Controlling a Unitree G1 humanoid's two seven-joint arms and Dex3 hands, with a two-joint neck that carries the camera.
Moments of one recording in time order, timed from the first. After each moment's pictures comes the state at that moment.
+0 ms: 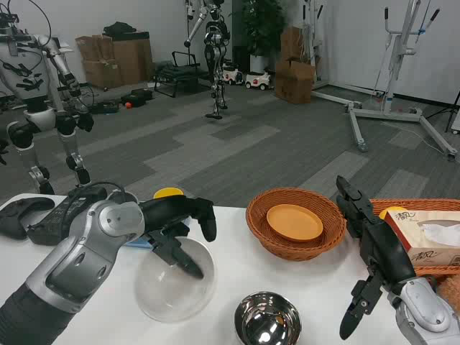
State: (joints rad) left arm -0.59 0.48 -0.21 -0.21 0.38 0.62 -0.73; right arm -0.38 -0.48 0.17 0.33 0.32 -0.41 0.09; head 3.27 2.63
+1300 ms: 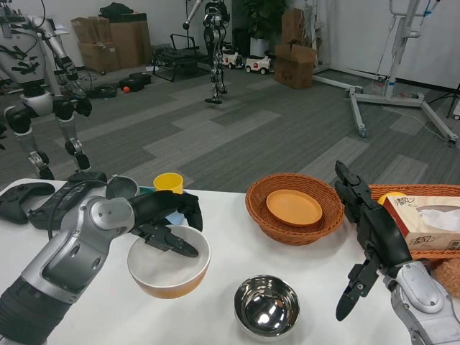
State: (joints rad) left arm -0.53 0.48 -0.17 -0.16 0.40 0.61 -0.73; right arm -0.38 -0.48 0.17 0.32 0.33 -0.41 0.09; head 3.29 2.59
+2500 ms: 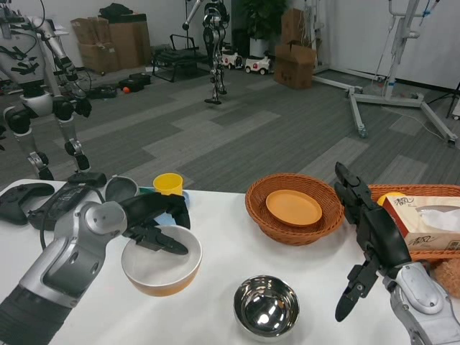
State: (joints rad) left arm -0.49 0.43 -0.08 -0.10 0.53 0.56 -0.72; right arm -0.38 -0.48 0.18 0.33 0.34 -0.41 0.09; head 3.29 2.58
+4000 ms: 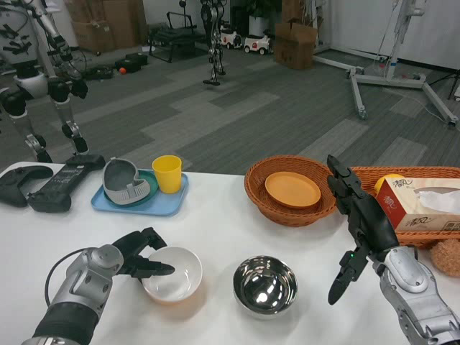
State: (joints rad) left arm -0.44 0.15 0.26 0.52 0.68 0.28 -0.49; right arm -0.41 -0.48 0.25 0.42 0.37 -0.41 0.09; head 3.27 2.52
